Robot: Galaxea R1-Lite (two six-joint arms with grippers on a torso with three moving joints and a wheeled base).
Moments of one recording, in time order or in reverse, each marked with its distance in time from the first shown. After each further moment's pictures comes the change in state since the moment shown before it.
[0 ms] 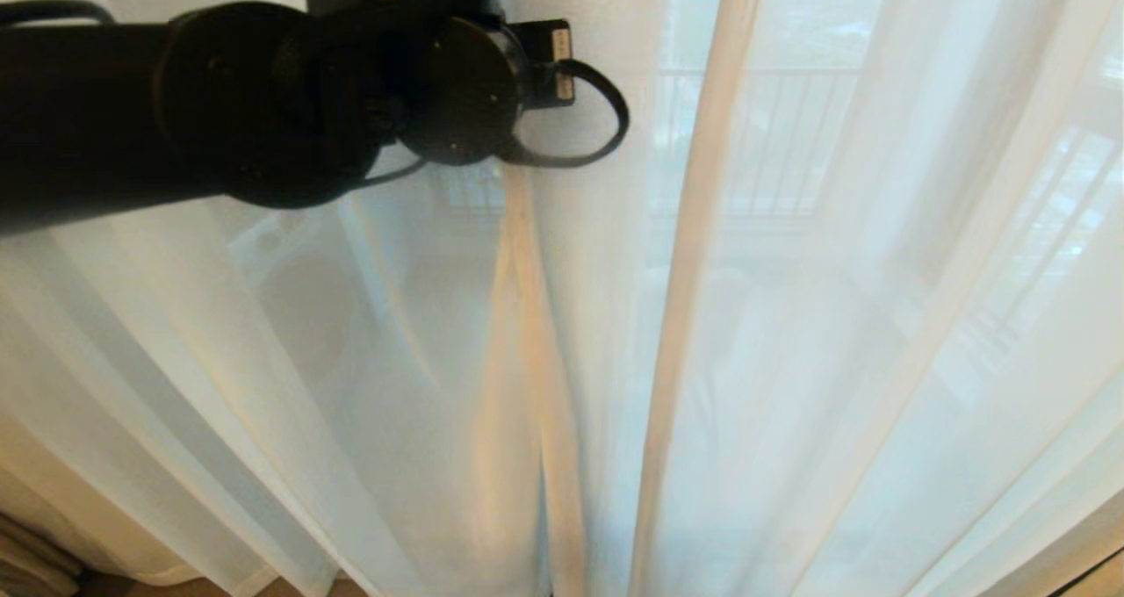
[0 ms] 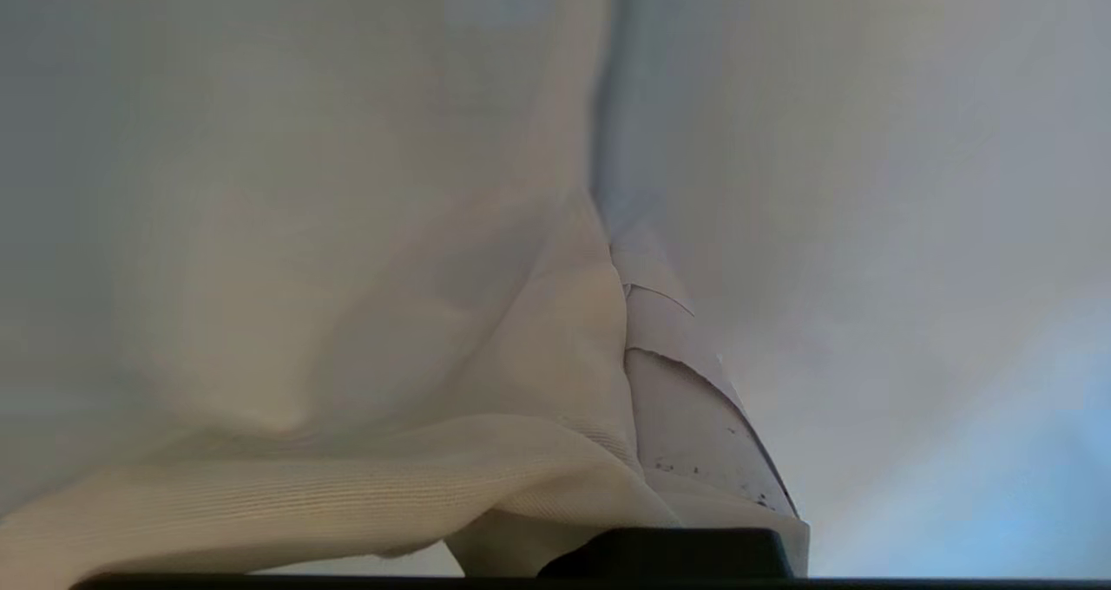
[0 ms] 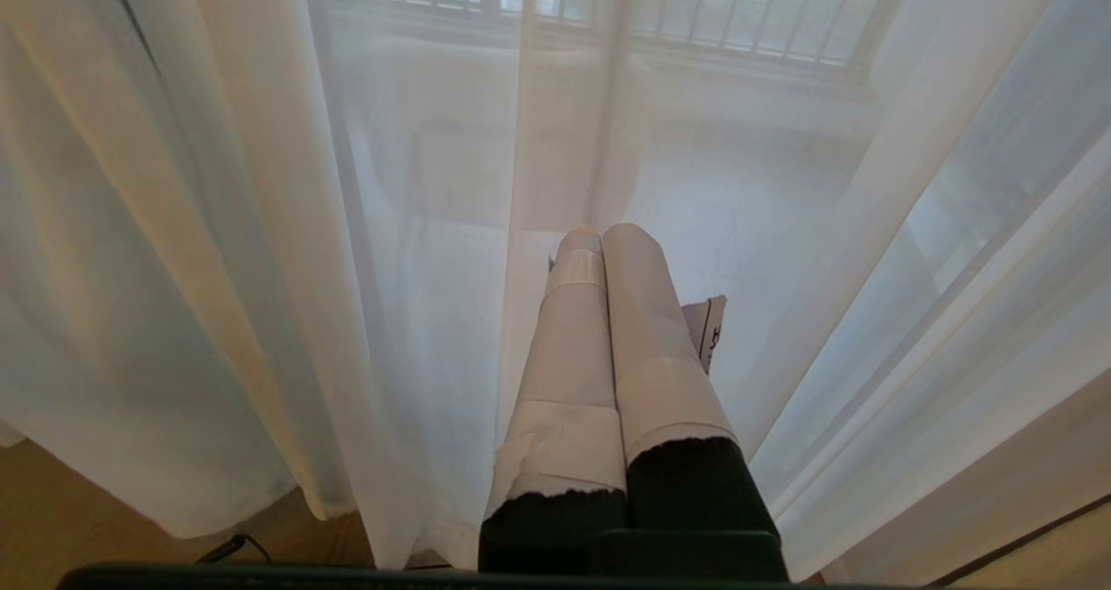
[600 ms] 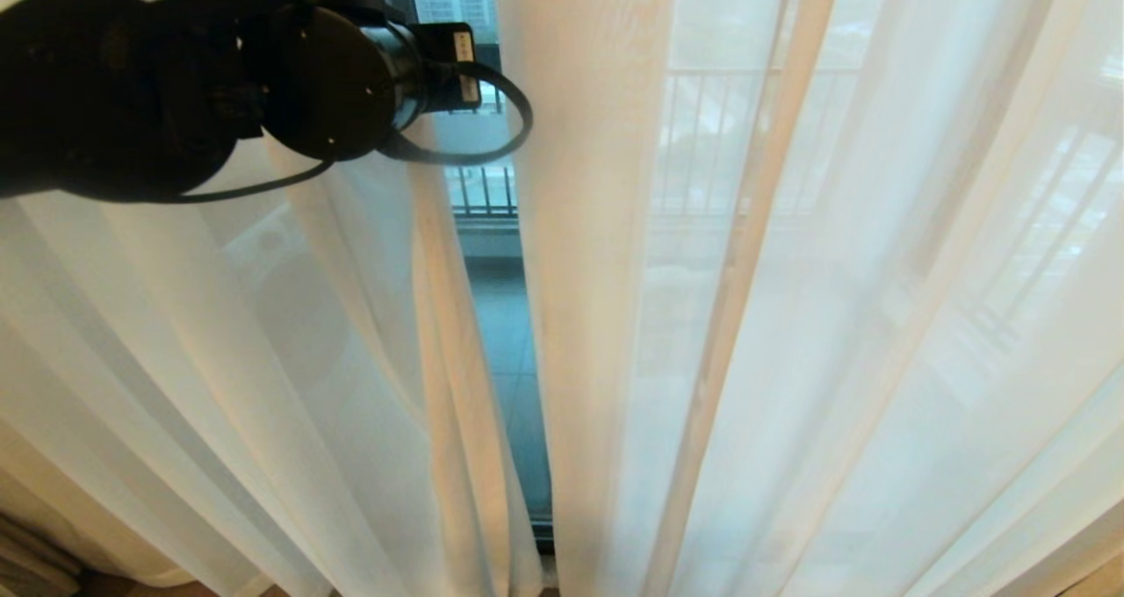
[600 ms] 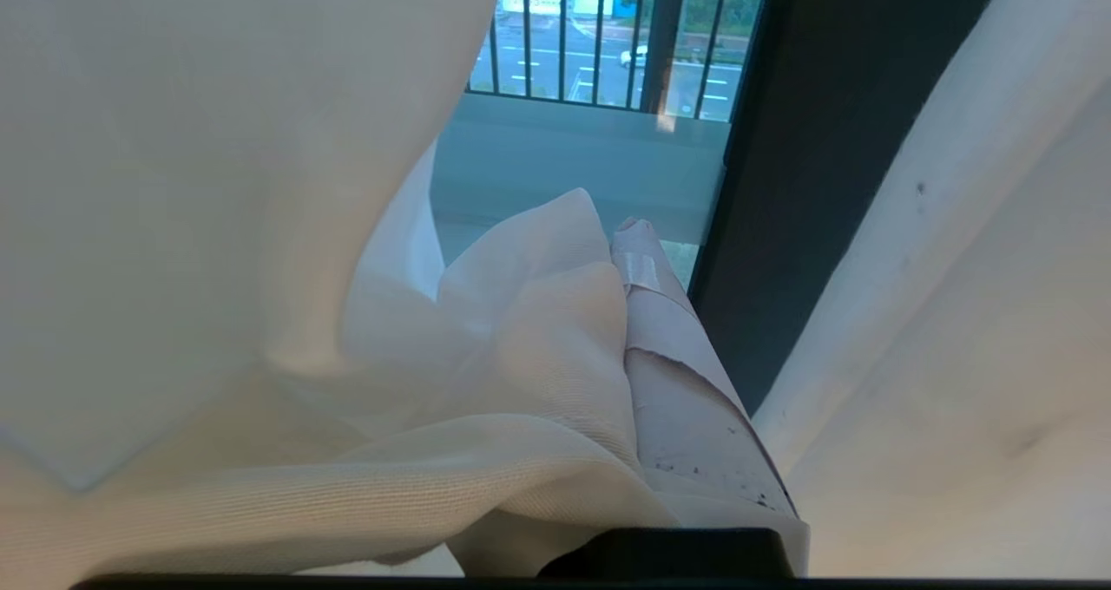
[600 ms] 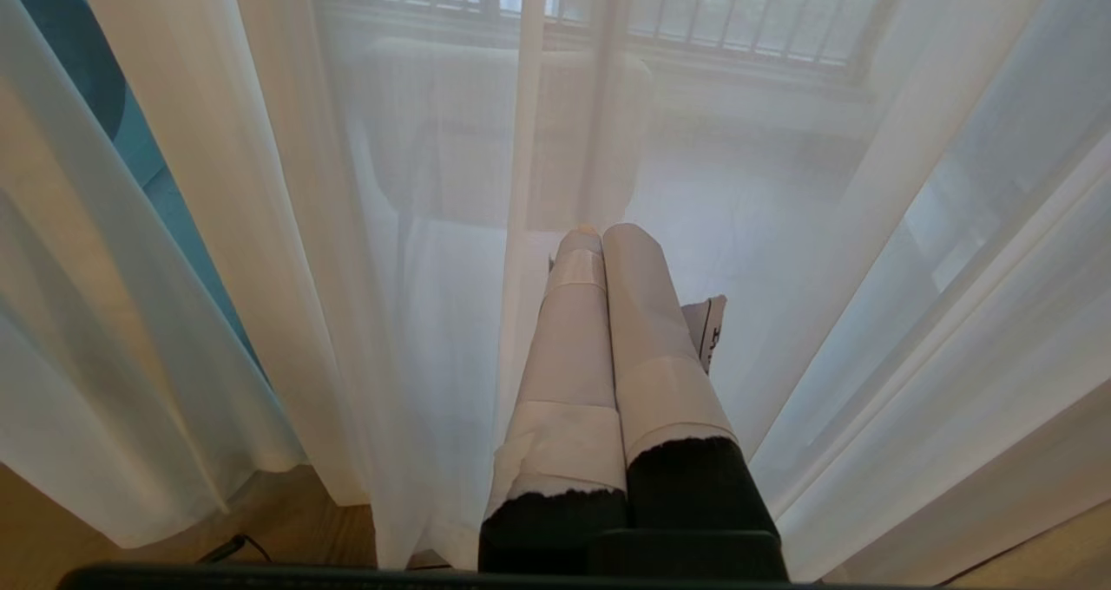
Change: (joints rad) left arm 0.099 -0.120 0.140 0.011 -0.001 0.013; right arm 0.000 0.000 0.000 0.000 0.001 0.001
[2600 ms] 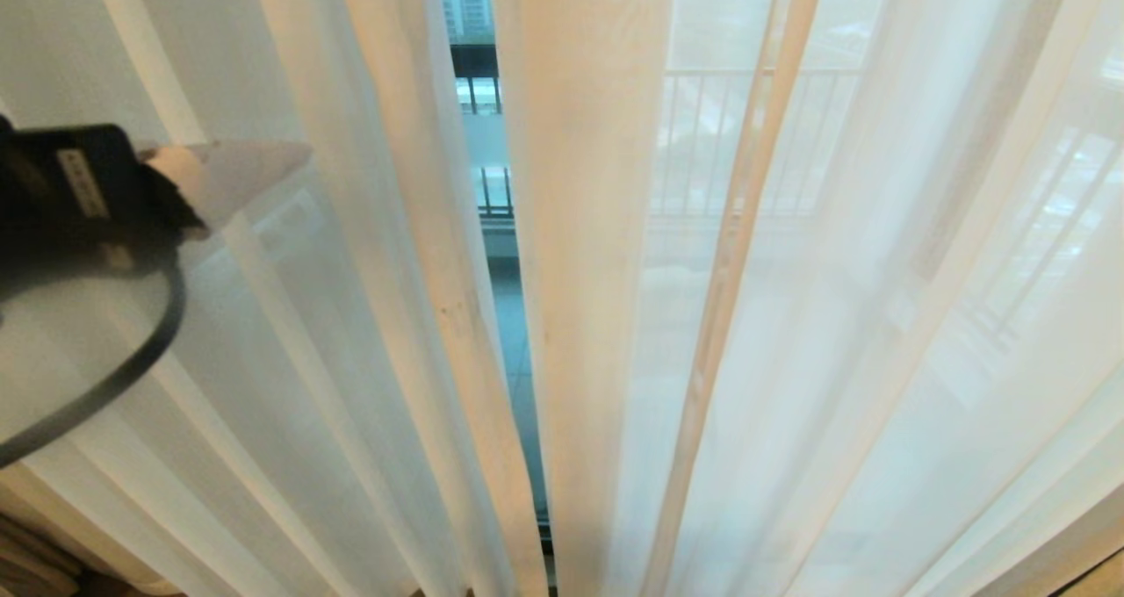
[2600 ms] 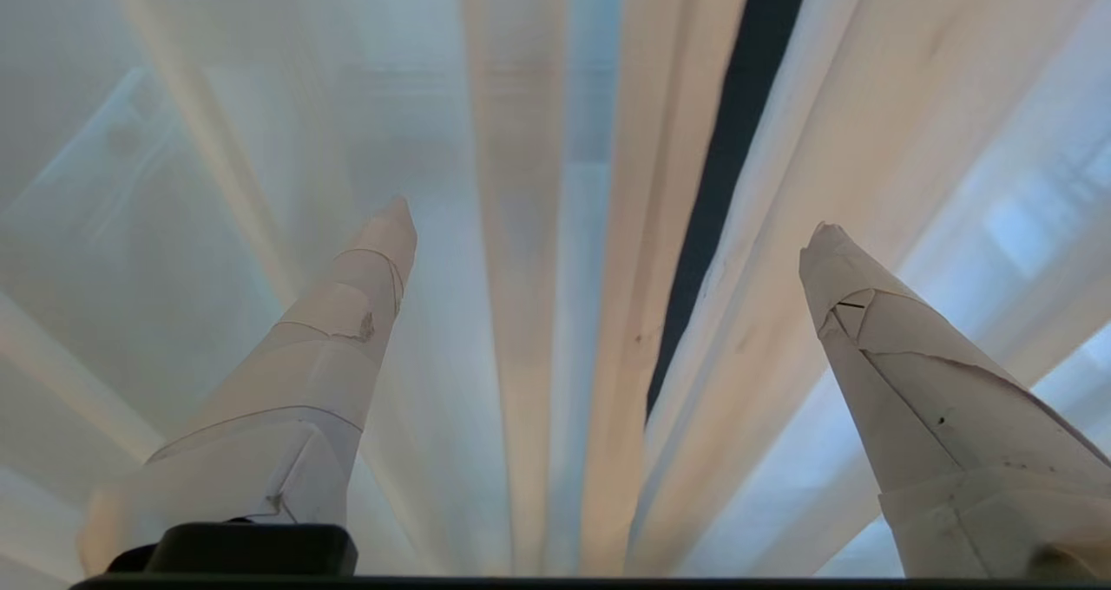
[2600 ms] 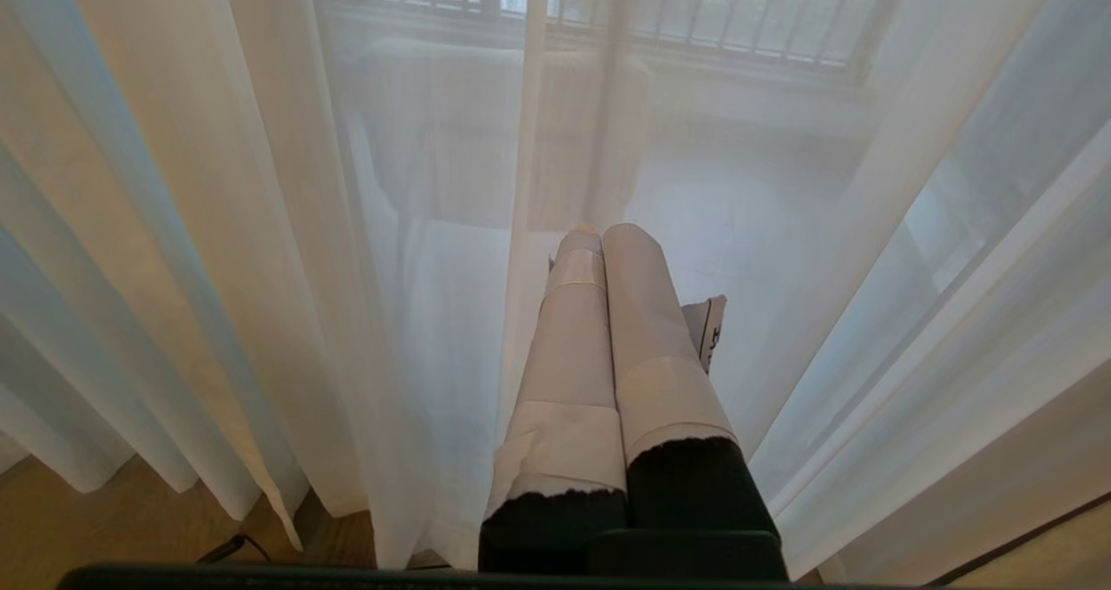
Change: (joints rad) left arm -0.136 -0.668 0.639 0.066 -0.107 -0.001; right arm 0.000 0.000 0.000 0.000 0.000 -0.001
